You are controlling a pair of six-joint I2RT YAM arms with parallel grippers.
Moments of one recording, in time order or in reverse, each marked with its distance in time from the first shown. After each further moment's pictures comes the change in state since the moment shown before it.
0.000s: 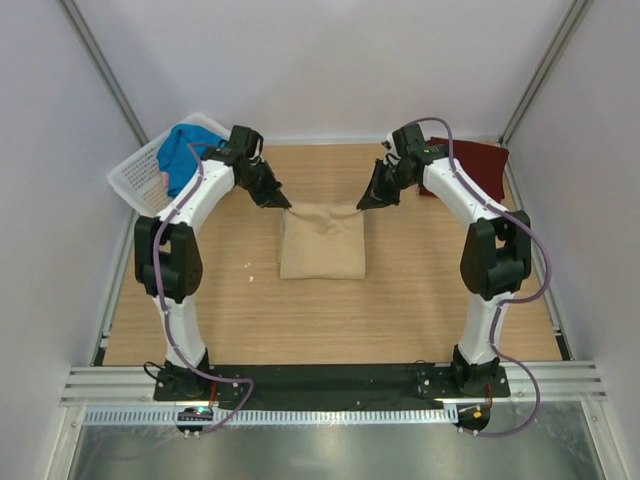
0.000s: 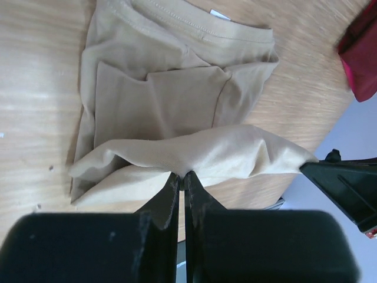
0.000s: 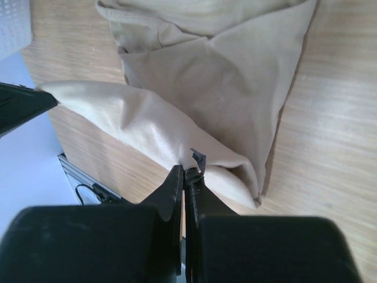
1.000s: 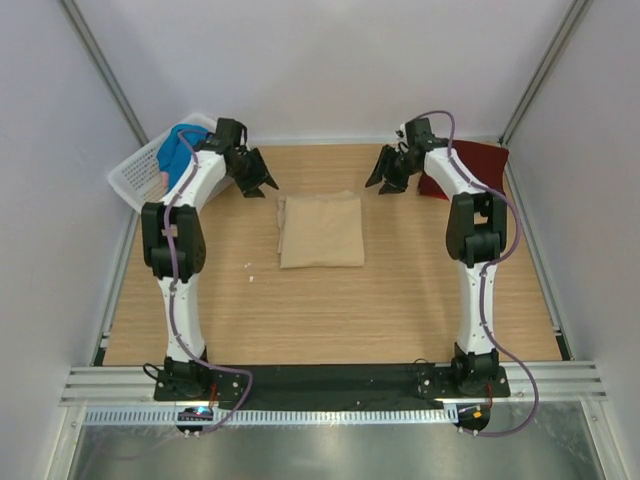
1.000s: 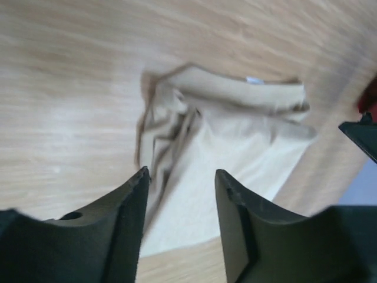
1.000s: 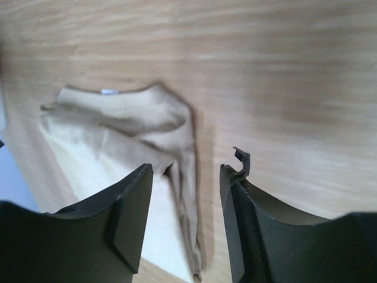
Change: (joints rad) left arm 0.117 0.259 0.238 0.049 -0.050 0.173; right arm -0.133 0.430 0.376 0.092 0.045 -0.076
